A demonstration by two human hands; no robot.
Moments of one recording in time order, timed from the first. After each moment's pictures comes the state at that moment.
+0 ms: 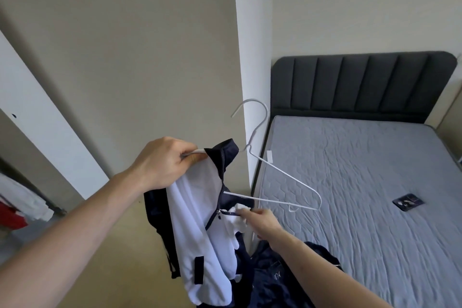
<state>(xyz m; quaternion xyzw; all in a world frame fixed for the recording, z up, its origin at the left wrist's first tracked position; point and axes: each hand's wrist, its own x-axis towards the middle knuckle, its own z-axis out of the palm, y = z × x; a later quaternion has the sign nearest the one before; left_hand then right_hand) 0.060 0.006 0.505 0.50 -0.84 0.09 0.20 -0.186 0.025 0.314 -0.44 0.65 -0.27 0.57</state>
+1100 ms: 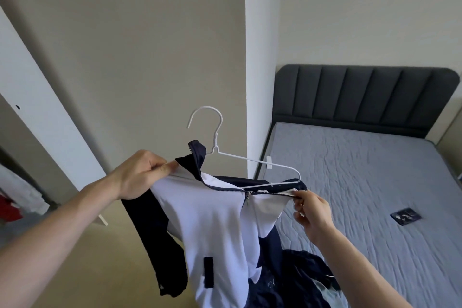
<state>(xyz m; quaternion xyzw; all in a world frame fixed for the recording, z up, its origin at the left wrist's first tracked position) 0.120 0.022 0.491 0.55 -0.79 -0.19 0.22 -0.279 0.017 0.359 -0.22 0.57 -0.55 0.57</state>
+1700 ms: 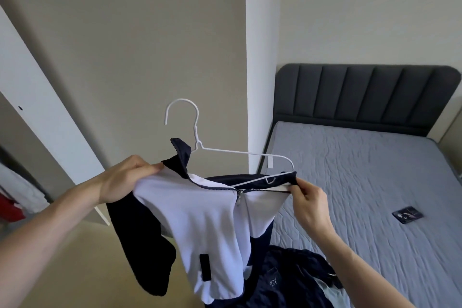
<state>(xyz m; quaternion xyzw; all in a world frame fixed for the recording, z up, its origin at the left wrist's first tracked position) 0.140 0.042 0.503 0.57 -0.72 -0.34 0.23 -0.271 0.025 0.362 -0.57 0.58 -0.52 0.28</state>
